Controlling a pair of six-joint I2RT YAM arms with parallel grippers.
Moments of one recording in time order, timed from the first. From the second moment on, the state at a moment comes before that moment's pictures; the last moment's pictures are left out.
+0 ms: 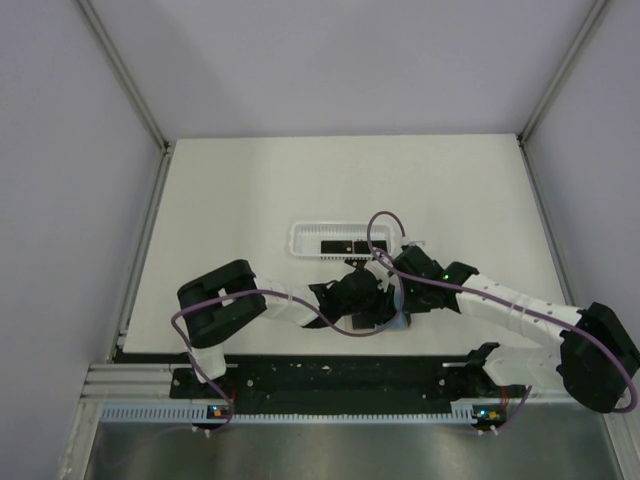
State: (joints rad) left arm -1.14 1.83 0.84 0.43 0.06 -0.55; right arm 0.77 1.18 0.65 -0.64 0.19 0.66
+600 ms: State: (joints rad) left arm -1.14 1.87 0.86 0.46 0.08 -0.56; right arm 0.77 1.19 0.65 -0.64 0.19 0.66
